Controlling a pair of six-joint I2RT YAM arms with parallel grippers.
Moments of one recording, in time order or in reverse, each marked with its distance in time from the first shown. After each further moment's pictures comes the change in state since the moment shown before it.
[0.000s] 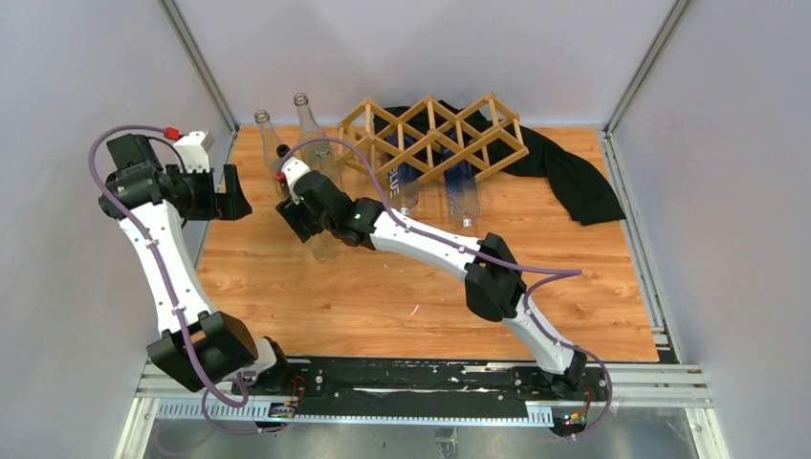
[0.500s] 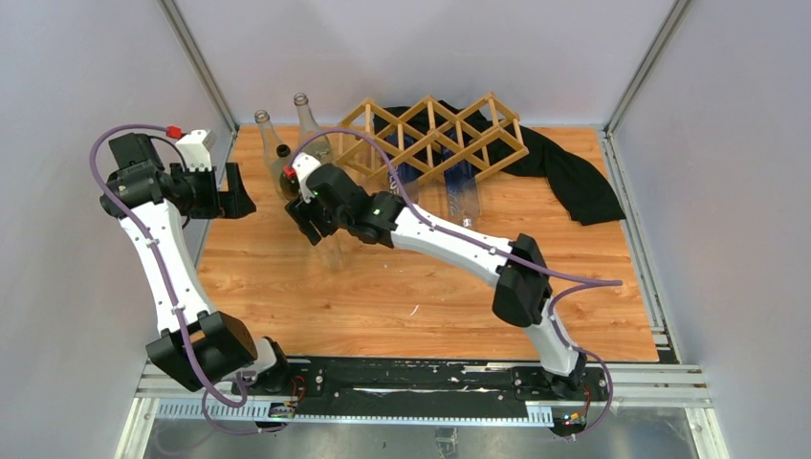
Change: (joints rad) left arm -0.011 0.012 0.000 0.004 0.042 -0.019; right arm -0.002 -0.226 -0.151 -0.084 -0.076 0.027
